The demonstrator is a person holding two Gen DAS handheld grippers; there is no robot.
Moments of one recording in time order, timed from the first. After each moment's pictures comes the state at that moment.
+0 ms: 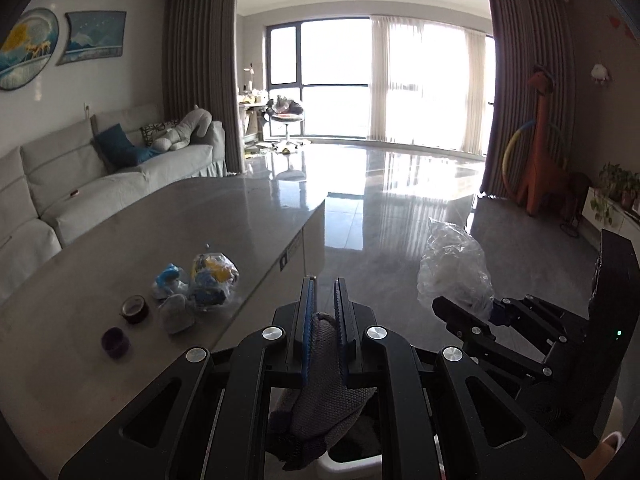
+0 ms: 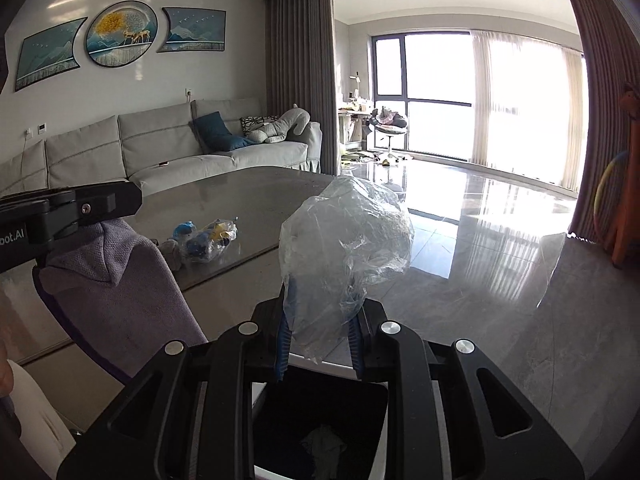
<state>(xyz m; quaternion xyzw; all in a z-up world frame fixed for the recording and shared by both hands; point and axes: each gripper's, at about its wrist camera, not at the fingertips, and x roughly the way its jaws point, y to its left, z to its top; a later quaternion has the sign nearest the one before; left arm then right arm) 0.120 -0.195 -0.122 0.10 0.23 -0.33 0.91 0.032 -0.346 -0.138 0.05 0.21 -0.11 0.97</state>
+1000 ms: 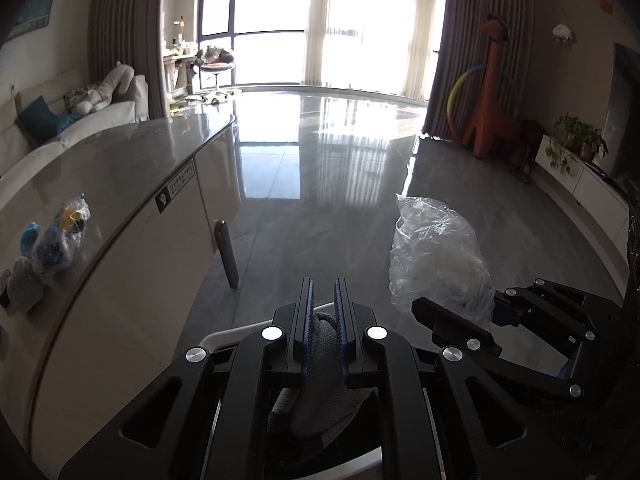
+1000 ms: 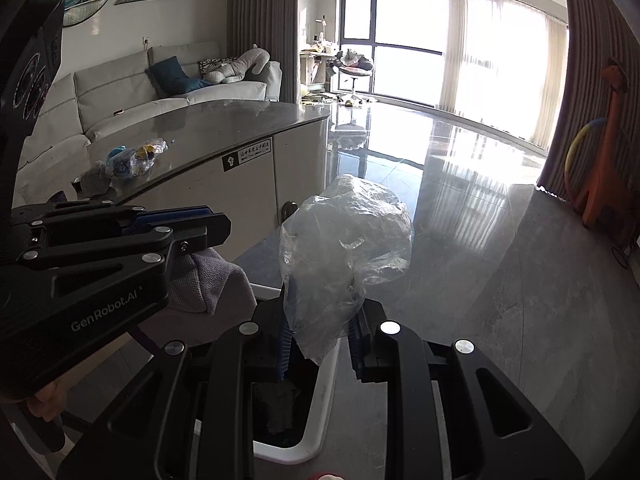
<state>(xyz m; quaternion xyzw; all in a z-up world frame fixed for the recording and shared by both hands) 0.148 -0.299 -0.230 0.13 0.32 -0.43 0.84 0.036 -0.384 -0.203 0.05 0.31 -0.17 0.93</state>
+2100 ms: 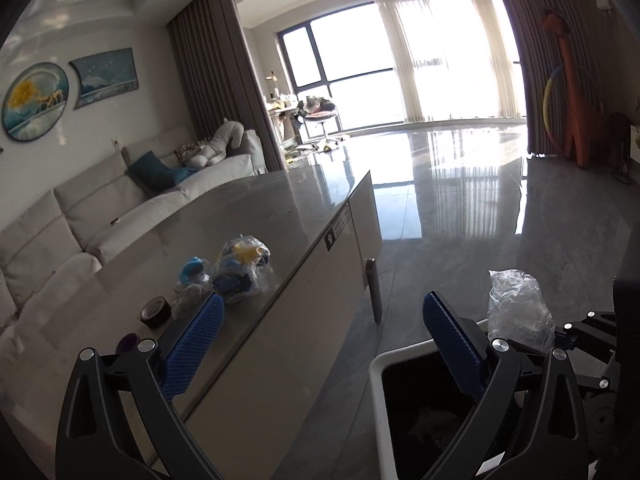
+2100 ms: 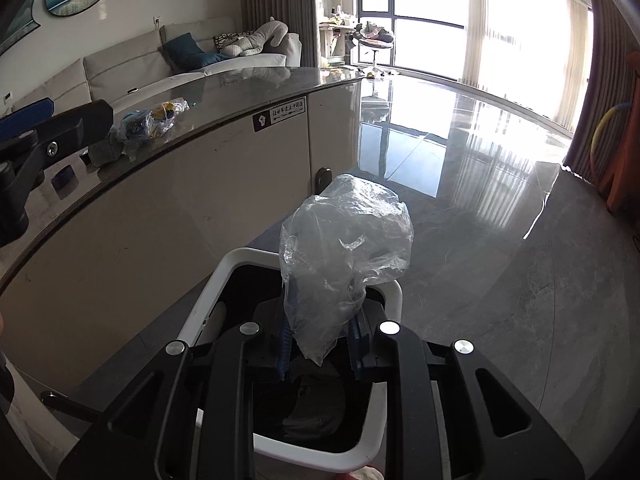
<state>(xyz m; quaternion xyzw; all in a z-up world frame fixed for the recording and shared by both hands) 0.158 -0.224 -0.195 0.19 0.19 -0.23 0.94 0.069 -0.381 -0.234 0.07 0.36 -0.12 0.92</state>
